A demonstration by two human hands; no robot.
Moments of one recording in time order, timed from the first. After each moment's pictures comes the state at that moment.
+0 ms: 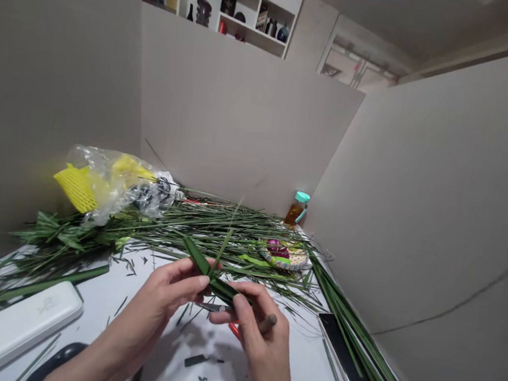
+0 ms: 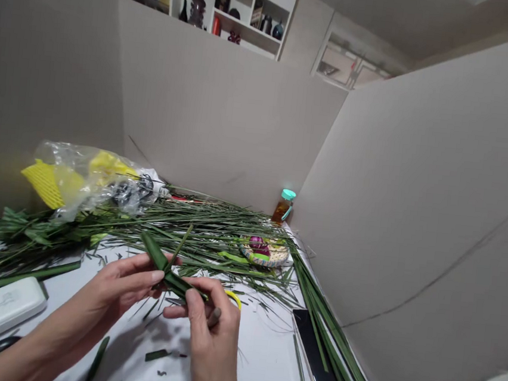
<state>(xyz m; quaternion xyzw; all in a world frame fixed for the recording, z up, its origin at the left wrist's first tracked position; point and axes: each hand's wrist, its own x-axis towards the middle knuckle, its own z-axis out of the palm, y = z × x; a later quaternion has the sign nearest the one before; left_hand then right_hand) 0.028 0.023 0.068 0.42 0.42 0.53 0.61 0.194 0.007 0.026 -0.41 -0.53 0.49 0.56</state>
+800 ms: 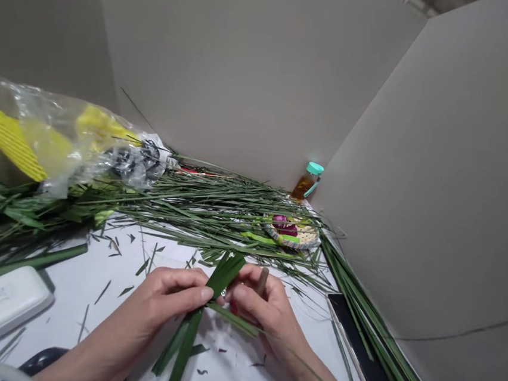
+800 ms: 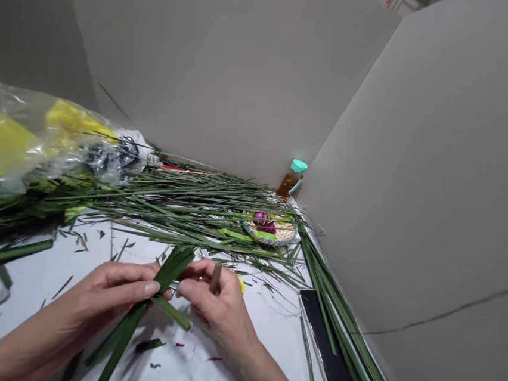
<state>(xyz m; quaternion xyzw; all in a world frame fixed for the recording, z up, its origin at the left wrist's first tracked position) 0.027 0.036 0.021 0.38 0.53 0.44 0.62 0.216 0.057 0.003 -0.37 -0.49 0.65 0.45</state>
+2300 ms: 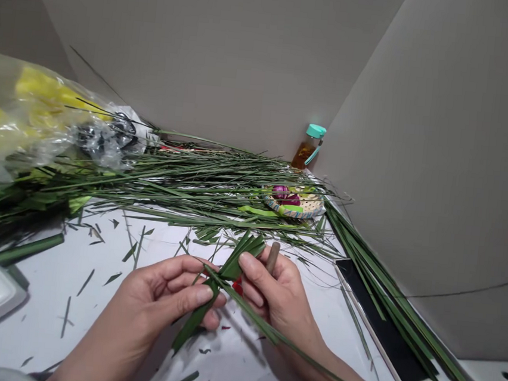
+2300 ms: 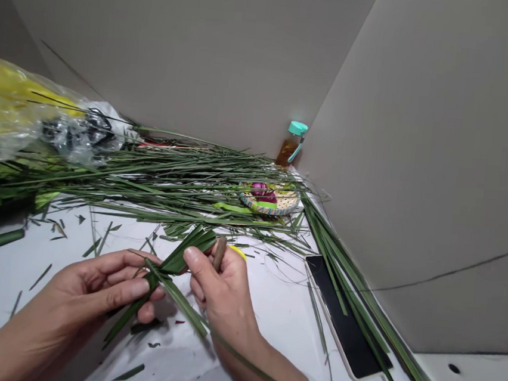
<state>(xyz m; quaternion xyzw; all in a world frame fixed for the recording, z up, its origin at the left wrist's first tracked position) 0.042 0.031 0.008 0.37 0.45 0.41 0.70 0.211 0.039 -0.004 -0.42 -0.40 0.63 0.52</state>
